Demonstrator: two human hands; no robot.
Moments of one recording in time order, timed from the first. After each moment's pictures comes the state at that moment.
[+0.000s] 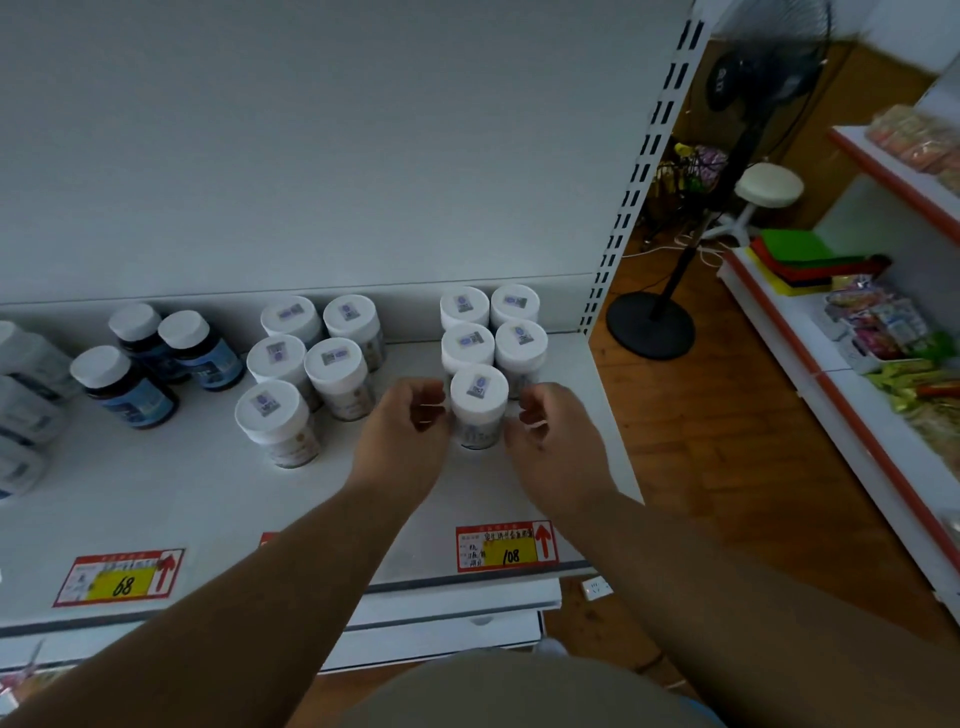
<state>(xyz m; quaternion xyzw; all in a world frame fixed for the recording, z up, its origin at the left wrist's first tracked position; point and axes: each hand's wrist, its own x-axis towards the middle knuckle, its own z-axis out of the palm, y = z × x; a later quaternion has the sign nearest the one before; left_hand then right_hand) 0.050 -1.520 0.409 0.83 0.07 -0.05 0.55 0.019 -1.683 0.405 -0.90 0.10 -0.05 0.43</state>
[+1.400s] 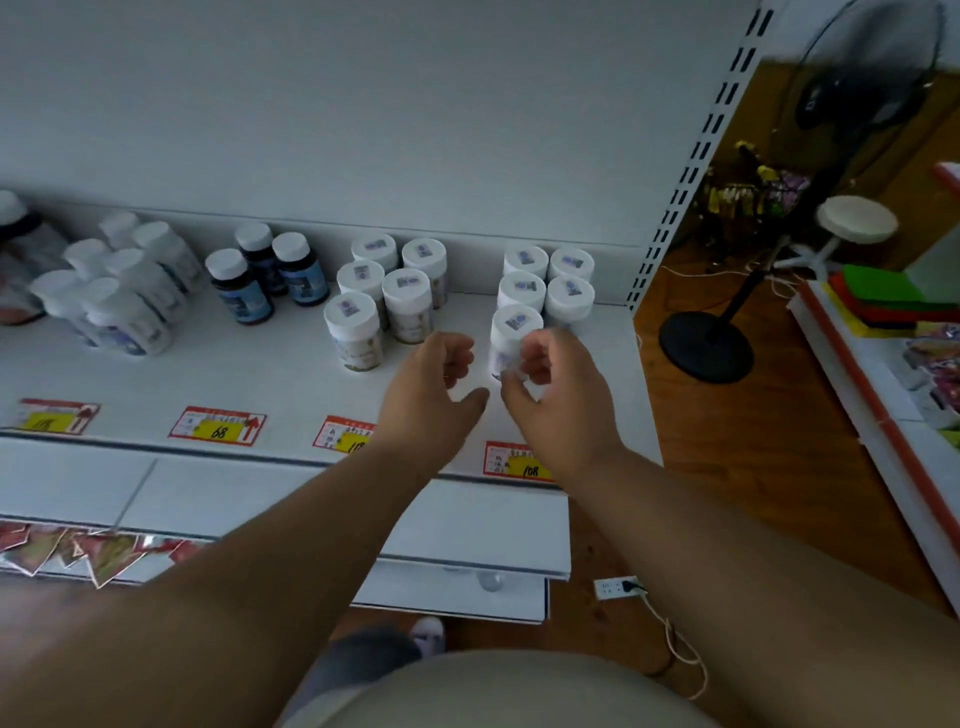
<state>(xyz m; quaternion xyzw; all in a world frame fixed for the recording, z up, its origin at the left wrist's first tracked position) -0.026 -1.504 0.431 0.88 0.02 0.04 0.47 -0.022 -1.656 0.430 -0.90 -0.07 -0.15 0.41</state>
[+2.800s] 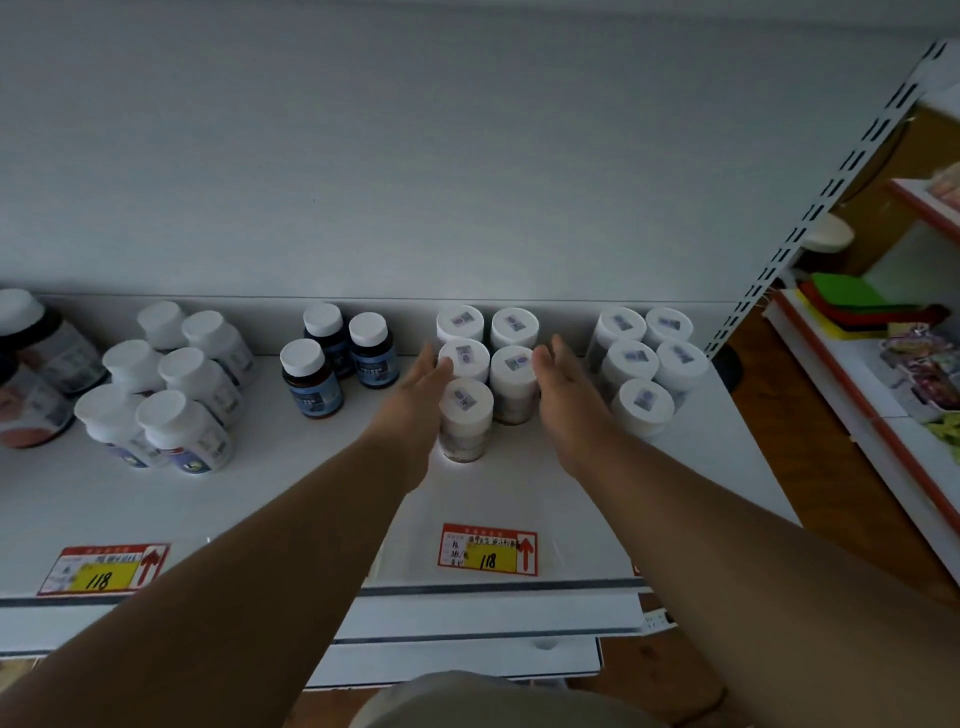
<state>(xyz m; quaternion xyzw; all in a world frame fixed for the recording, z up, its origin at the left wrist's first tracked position) 0.095 -1.364 0.422 0.69 0.09 -0.15 0.71 0.088 -1.531 0.436 -0.79 0.16 0.02 0.59</state>
